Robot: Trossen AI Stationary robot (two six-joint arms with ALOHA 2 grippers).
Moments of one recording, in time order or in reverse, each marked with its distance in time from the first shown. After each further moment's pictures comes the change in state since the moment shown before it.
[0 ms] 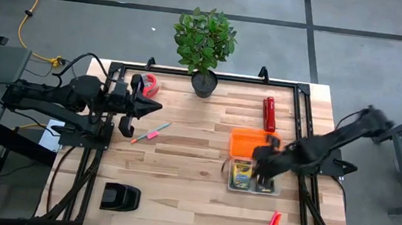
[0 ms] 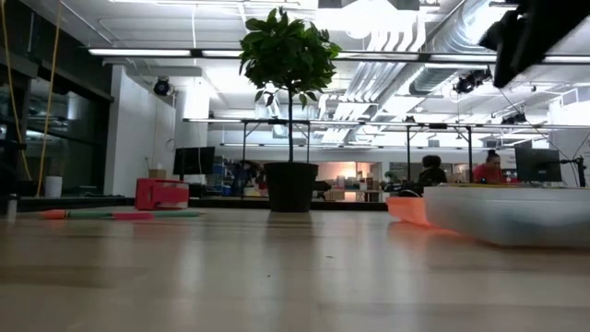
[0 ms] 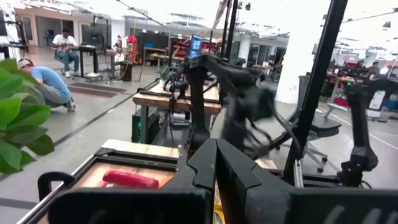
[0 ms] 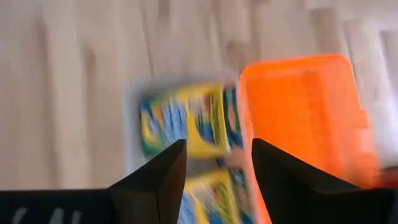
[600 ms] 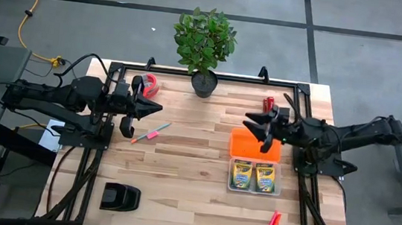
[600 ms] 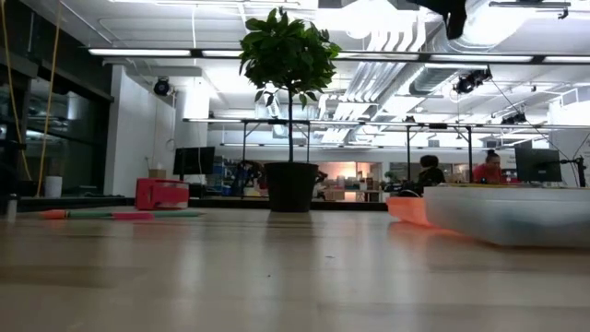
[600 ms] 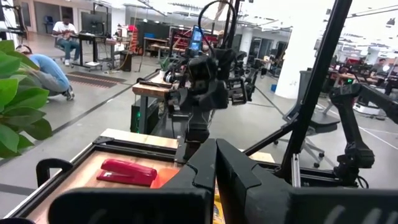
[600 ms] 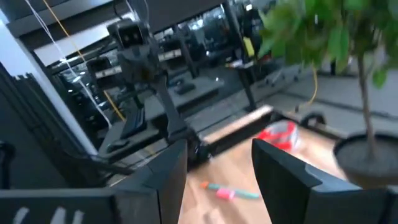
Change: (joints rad) left arm 0.000 0.000 0.000 -0.034 -0.001 -0.032; right arm -0.282 -0.342 -0.359 1.204 0.177 -0.276
